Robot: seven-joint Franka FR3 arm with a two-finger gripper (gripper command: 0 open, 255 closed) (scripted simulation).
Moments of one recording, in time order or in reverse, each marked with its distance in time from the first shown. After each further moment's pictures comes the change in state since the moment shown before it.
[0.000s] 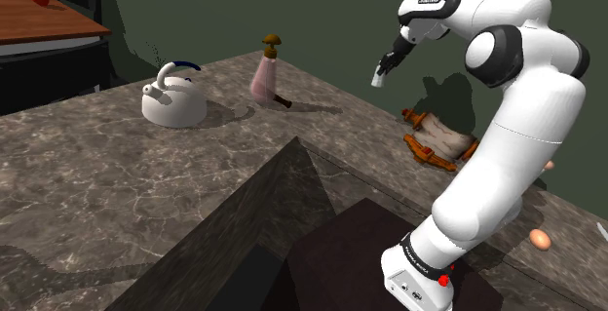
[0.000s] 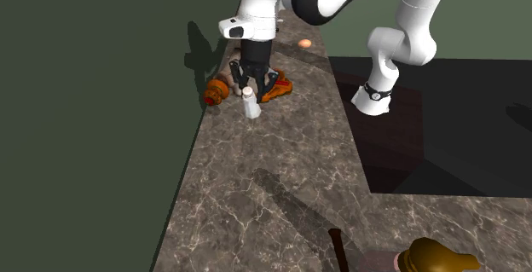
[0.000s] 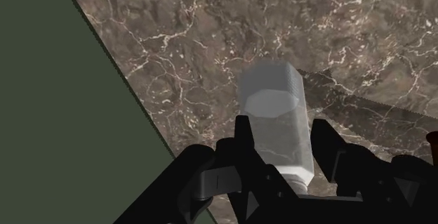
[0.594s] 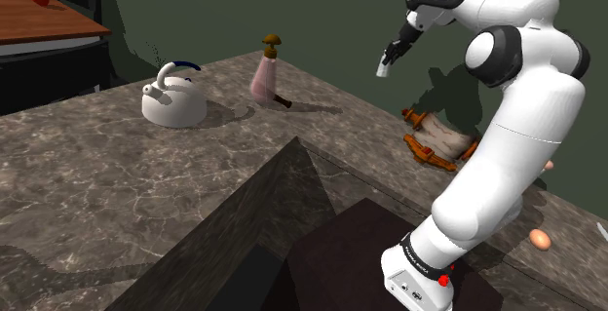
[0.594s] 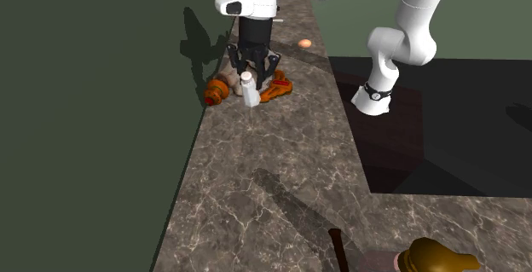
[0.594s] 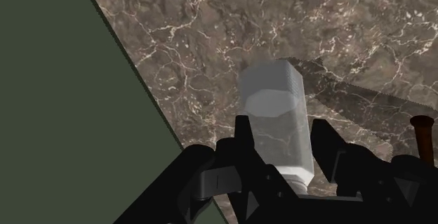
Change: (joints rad) arm -0.009 0.003 -0.005 0.126 -0.006 -0.122 0.016
